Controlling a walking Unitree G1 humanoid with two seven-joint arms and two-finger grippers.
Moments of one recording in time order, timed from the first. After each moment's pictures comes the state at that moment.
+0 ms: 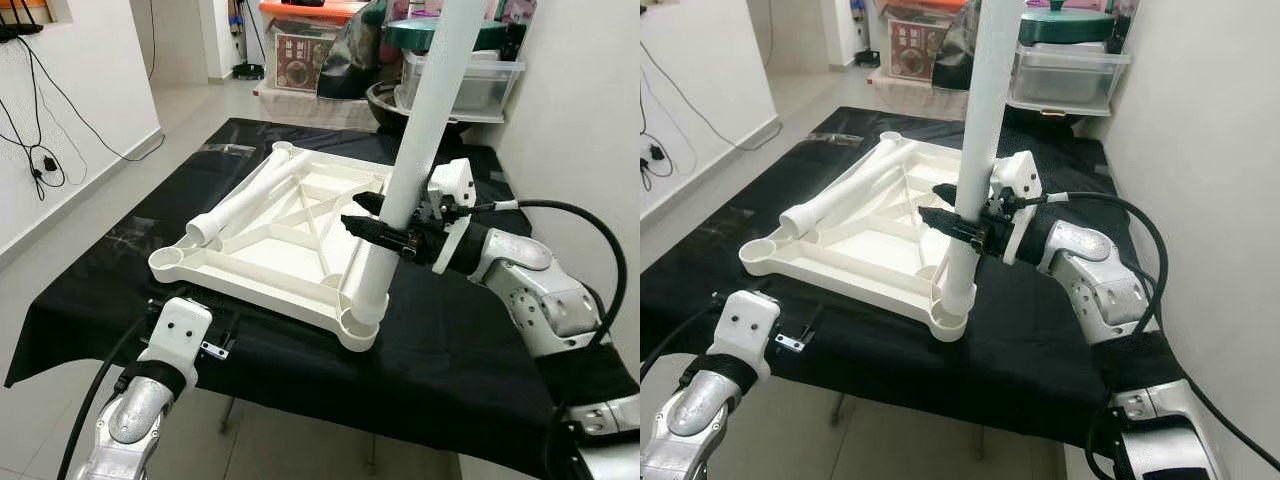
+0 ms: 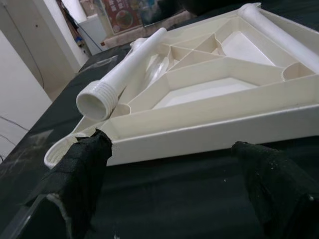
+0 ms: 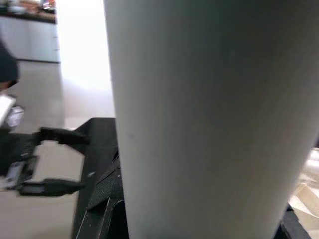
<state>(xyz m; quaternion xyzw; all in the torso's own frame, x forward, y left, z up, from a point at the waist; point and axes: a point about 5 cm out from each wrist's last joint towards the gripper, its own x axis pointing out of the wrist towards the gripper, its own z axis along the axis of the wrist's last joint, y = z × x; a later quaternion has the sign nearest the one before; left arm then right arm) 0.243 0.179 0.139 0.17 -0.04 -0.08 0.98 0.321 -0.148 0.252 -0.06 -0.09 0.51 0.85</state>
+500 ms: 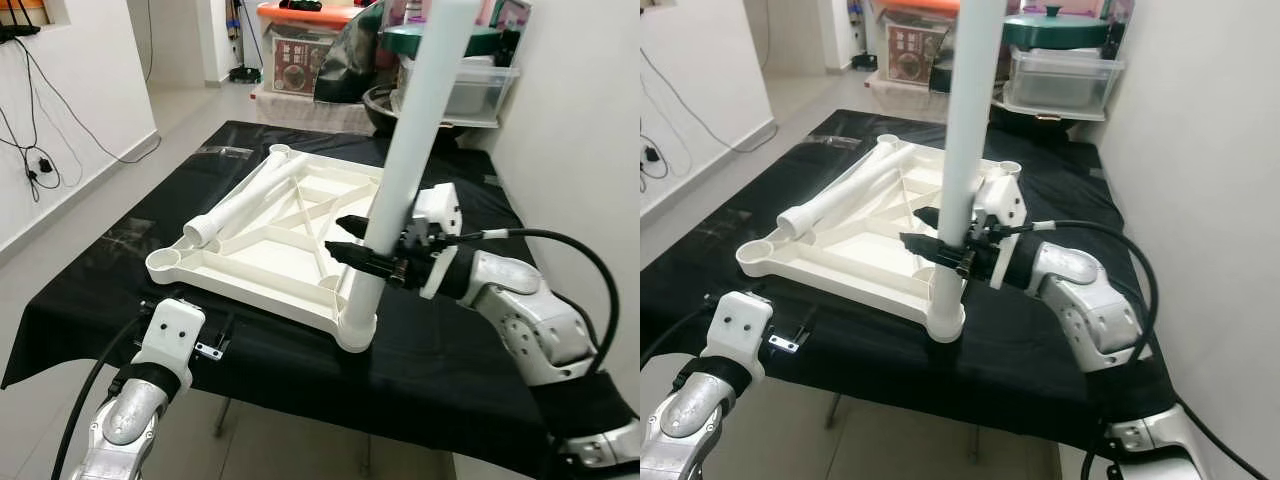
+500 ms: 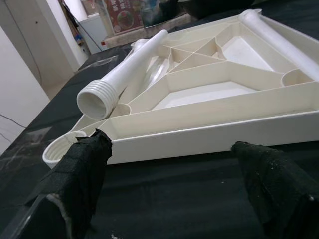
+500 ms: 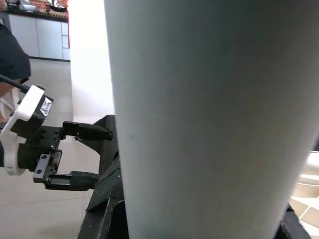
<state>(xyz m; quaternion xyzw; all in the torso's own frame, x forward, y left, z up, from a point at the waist) 0.243 0.183 0.140 0.15 -0.04 -0.07 0.99 0.310 -0.129 0.236 -0.06 -0.08 0.52 0.85</state>
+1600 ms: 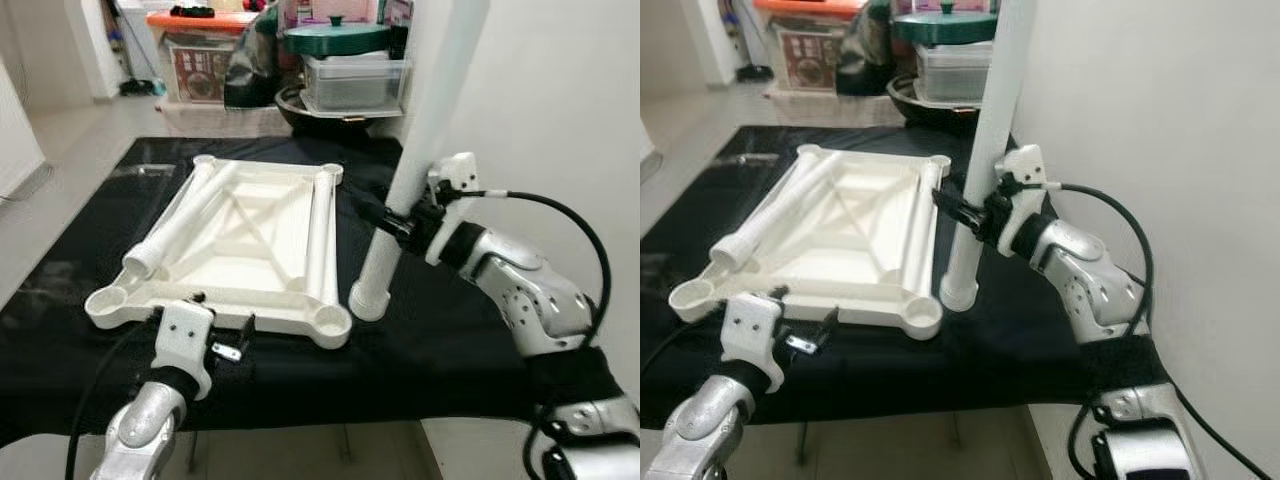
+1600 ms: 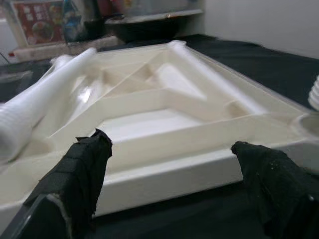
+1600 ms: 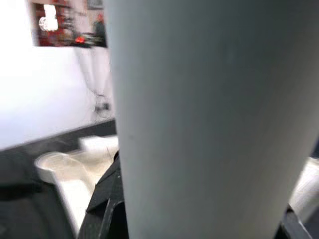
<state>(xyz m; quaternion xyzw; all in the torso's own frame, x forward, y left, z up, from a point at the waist) 0.239 0.173 0.136 0.08 -0.02 -0.09 0.99 0.336 -0.129 0.245 0.02 -0.08 0.42 0.90</state>
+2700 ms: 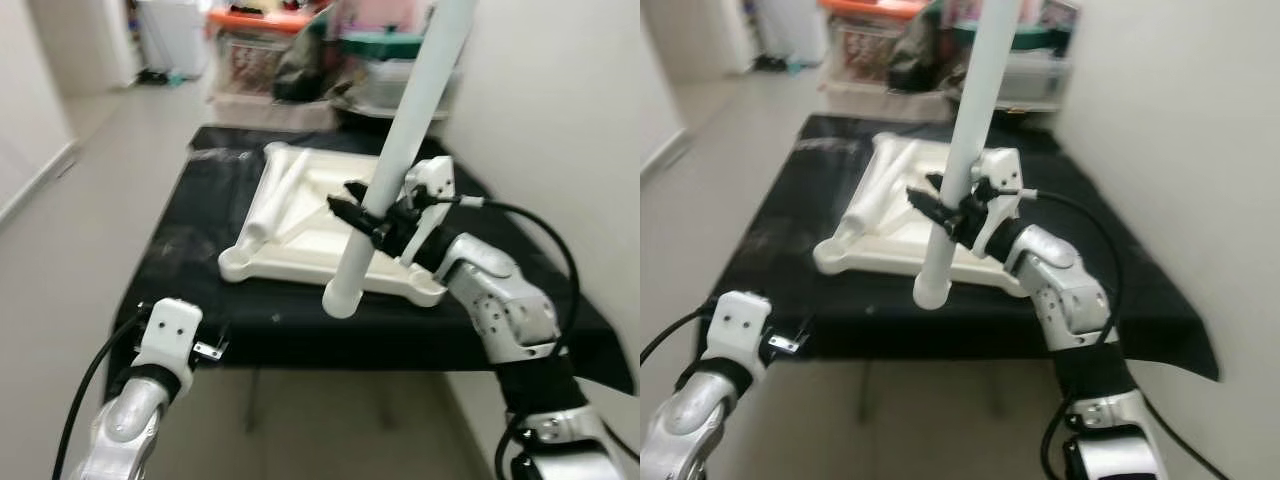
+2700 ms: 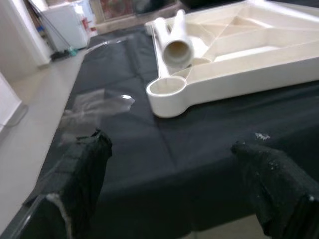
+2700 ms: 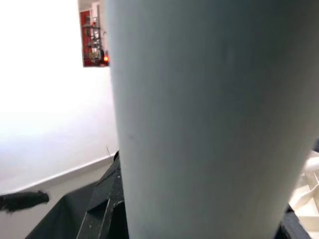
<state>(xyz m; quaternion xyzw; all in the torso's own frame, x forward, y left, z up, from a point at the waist) 0.243 0.182 0.129 0.12 0.00 -0.05 0.99 0.335 -0.125 0.247 0.02 -0.09 0.41 0.91</state>
